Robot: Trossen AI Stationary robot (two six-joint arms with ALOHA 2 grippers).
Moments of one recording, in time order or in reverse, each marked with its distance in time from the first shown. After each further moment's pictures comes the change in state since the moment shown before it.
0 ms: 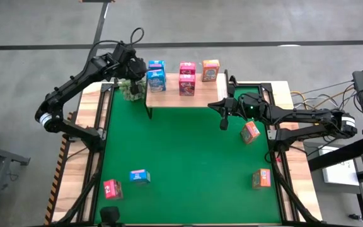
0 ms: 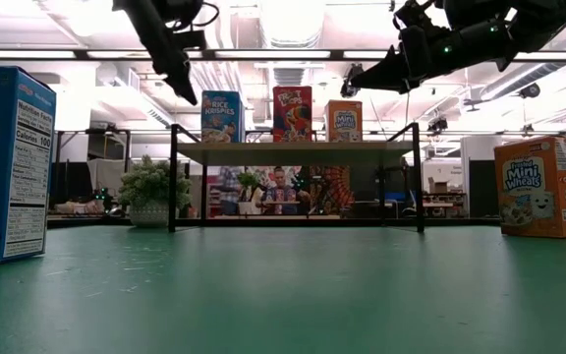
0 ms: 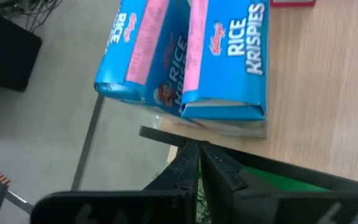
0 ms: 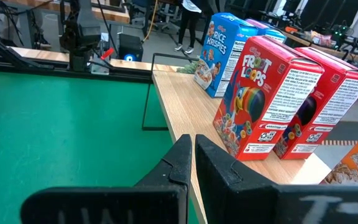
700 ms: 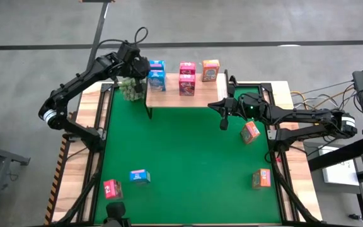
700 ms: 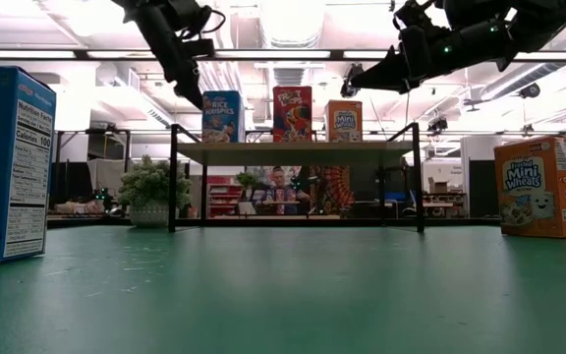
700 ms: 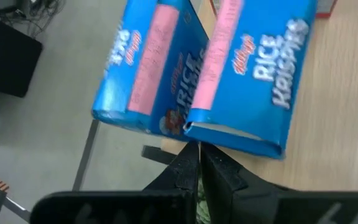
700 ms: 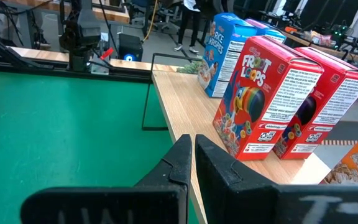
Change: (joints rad) left arm 0.000 0.058 0.002 0.071 0.012 0.003; right arm 0.000 0.000 0.000 0.000 0.000 0.000
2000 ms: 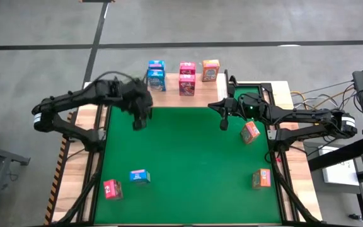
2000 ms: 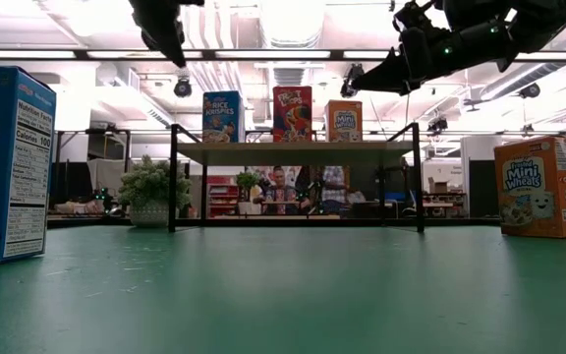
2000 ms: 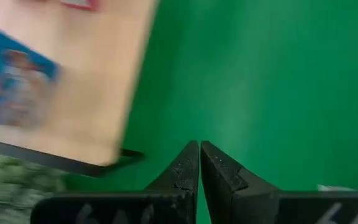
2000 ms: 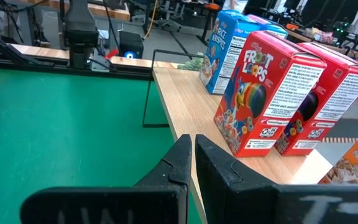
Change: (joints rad) left arm -0.542 -0.131 0.000 -0.347 -0.016 -0.595; right arm 0.000 0.000 -0.002 -0.009 0.000 0.002
